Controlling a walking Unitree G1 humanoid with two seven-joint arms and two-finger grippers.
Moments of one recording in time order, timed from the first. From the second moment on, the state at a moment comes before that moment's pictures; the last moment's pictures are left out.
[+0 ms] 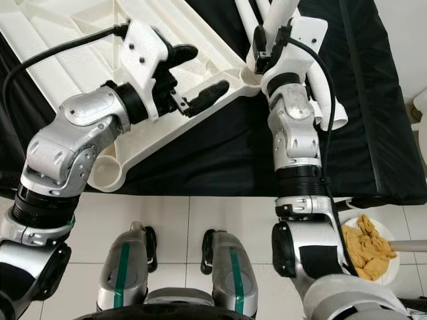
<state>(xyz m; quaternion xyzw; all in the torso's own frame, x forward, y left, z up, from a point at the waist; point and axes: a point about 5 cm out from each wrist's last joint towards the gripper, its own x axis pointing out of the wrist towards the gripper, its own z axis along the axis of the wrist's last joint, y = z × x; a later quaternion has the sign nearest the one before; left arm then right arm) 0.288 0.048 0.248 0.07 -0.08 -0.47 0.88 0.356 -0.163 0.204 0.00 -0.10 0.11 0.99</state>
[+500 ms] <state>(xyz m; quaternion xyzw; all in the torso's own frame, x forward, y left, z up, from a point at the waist) 0.304 0.030 0.275 0.08 -0.13 -0.48 0.87 0.344 -0.149 0.213 -0.02 -0.08 0.29 0.95</state>
